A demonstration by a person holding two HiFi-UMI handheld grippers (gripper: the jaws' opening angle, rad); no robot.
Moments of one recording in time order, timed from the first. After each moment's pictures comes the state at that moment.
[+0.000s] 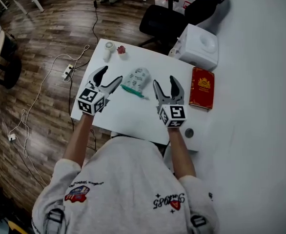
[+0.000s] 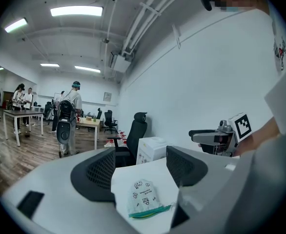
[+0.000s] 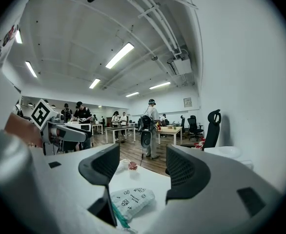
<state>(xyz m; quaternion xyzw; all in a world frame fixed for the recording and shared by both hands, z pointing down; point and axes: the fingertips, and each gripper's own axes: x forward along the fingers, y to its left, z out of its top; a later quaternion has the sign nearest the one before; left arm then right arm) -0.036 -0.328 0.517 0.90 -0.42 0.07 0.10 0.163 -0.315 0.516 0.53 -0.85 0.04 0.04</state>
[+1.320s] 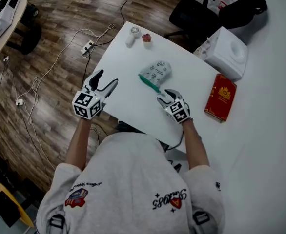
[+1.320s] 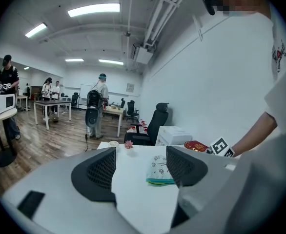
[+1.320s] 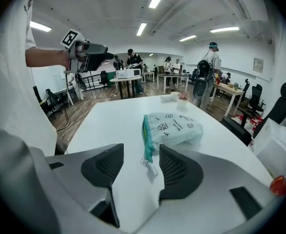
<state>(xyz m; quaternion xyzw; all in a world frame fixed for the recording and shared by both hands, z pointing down) -0.128 -0.276 0.576 0.82 -0.53 0.11 0.17 0.115 -0.272 0.764 0.20 -0.90 0.11 0.37</state>
